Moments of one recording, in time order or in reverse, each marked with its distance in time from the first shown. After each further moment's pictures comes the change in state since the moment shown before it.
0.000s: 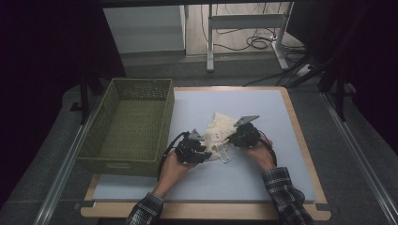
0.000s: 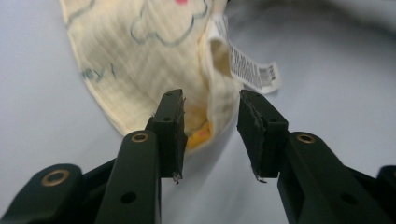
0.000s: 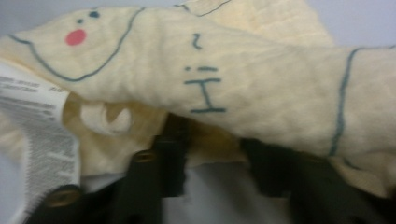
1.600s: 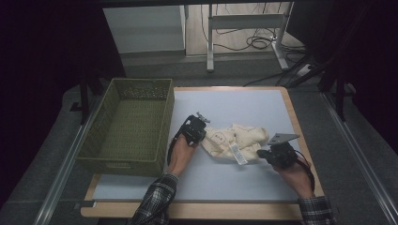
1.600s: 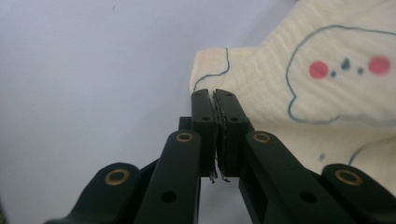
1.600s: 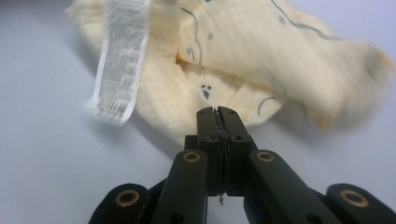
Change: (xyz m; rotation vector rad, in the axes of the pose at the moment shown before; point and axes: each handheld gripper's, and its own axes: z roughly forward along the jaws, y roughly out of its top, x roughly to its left) left arm 0.037 0.039 0.034 0.122 0.330 -0.042; right arm 0.007 -0.071 -0.111 0.000 -0.035 0.036
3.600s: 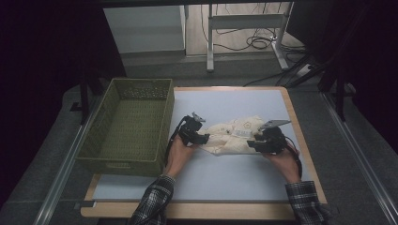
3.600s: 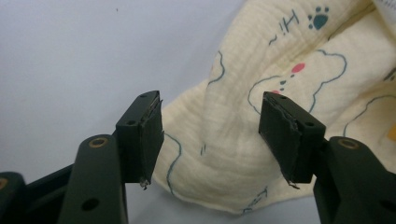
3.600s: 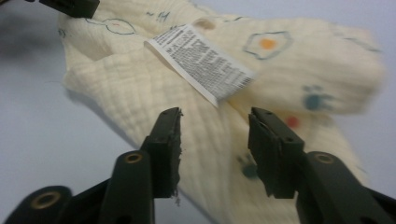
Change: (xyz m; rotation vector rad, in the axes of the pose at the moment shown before) left arm 0.008 -0.008 0.003 -0.068 -0.058 -0.052; right arm -0.018 0.038 0.040 -0.010 -0.019 0.124
